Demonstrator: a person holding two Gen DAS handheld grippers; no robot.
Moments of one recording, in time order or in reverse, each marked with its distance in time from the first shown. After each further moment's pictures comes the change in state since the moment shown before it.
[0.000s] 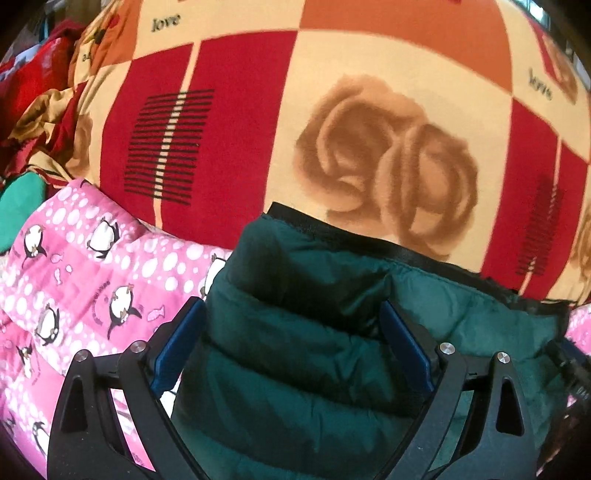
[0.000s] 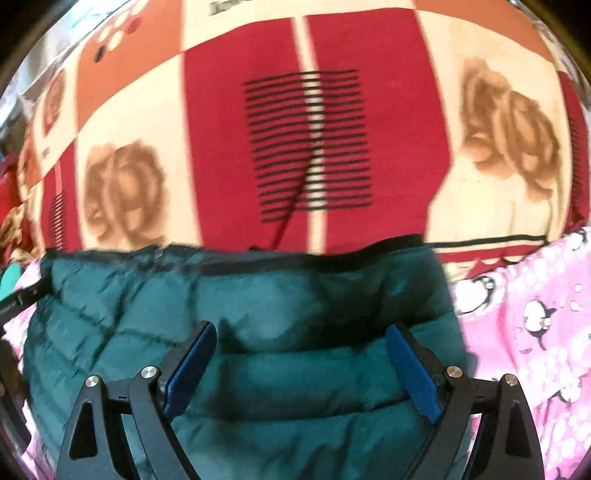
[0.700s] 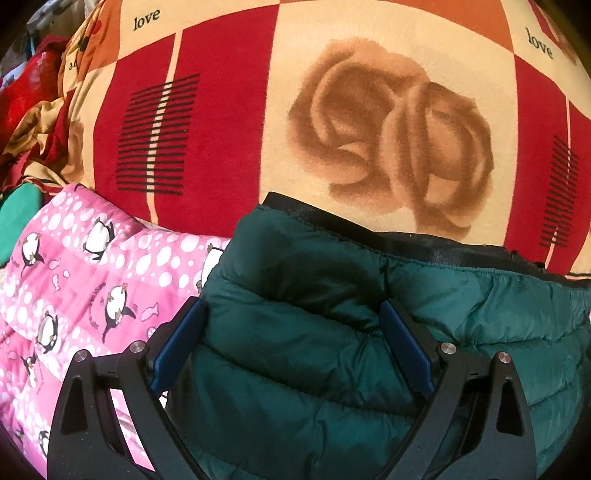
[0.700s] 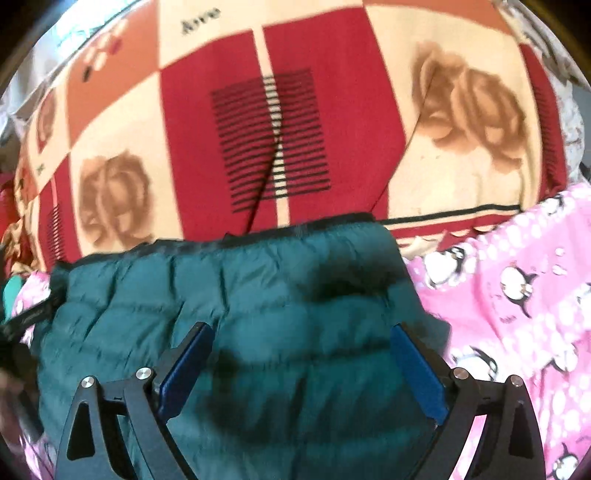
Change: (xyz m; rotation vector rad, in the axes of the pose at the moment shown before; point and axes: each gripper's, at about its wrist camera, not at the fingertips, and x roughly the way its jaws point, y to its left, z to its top) left arm 0.022 -0.003 -0.014 0.064 0.003 0.045; right arm -0.023 -0.017 -0.037 0.043 -0.026 0.015
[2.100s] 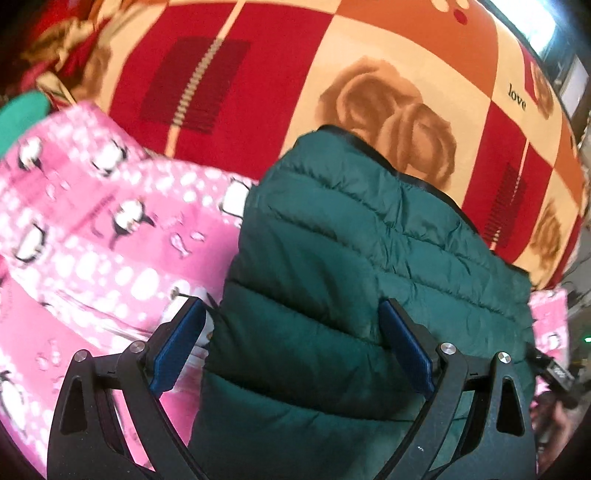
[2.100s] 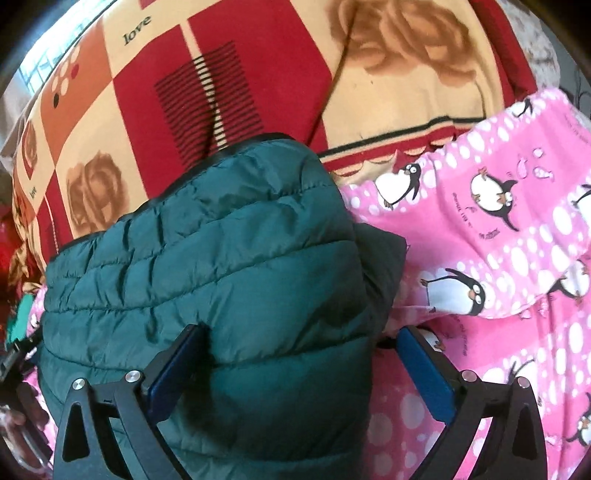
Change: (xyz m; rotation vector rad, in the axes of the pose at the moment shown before) left arm -0.036 0.064 -0.059 -0.176 0.044 -0.286; right arm 0.007 -0.074 -0.037 0.173 0.106 0.078
